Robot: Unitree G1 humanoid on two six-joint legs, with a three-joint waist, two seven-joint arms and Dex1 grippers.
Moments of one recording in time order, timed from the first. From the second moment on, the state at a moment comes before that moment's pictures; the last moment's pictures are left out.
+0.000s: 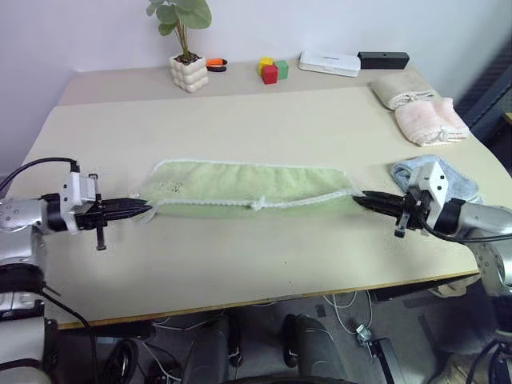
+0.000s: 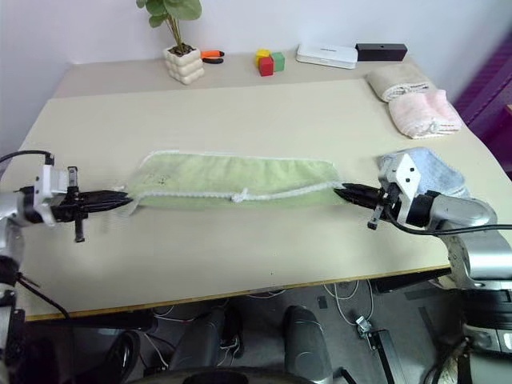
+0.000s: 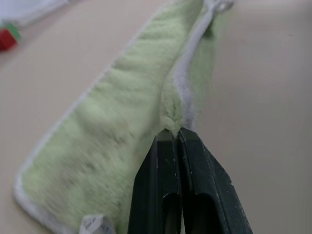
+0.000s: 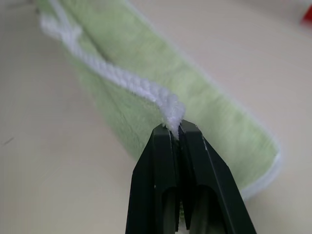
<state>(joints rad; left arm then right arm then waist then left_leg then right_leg) -0.48 0.87 0.15 0.70 -0.45 -0.34 -1.61 -0.22 -0.83 -0.19 -0.03 0.47 0.30 1.09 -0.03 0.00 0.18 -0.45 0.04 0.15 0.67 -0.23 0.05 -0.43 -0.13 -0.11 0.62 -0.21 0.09</state>
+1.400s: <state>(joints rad) -0.92 0.60 0.18 1.26 -0.20 -0.29 -1.21 -0.57 -0.61 -0.07 0.51 0.17 -0.01 0.87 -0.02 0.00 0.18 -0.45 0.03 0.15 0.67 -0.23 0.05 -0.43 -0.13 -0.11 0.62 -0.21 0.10</state>
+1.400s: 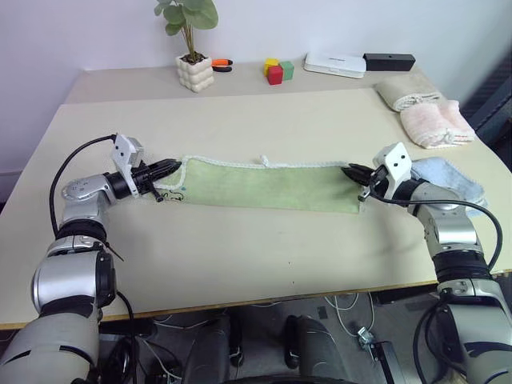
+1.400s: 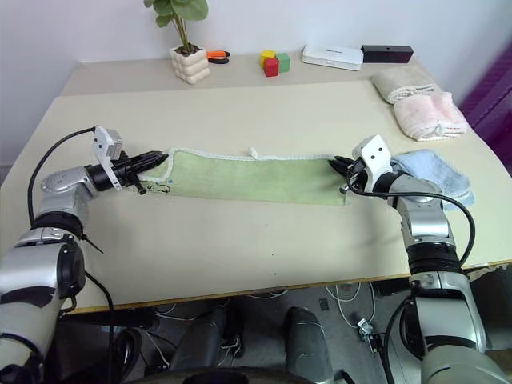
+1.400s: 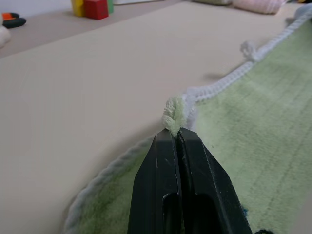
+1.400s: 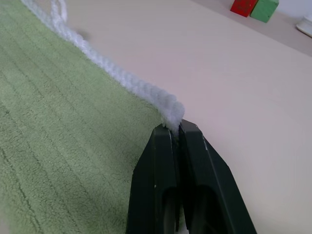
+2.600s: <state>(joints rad) -0.89 0.32 0.36 0.65 -0.49 0.08 -0.86 -0.50 -0.20 -0.07 0.13 0.27 0.23 0.39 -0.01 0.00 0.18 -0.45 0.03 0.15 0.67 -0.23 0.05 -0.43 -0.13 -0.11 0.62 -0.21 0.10</state>
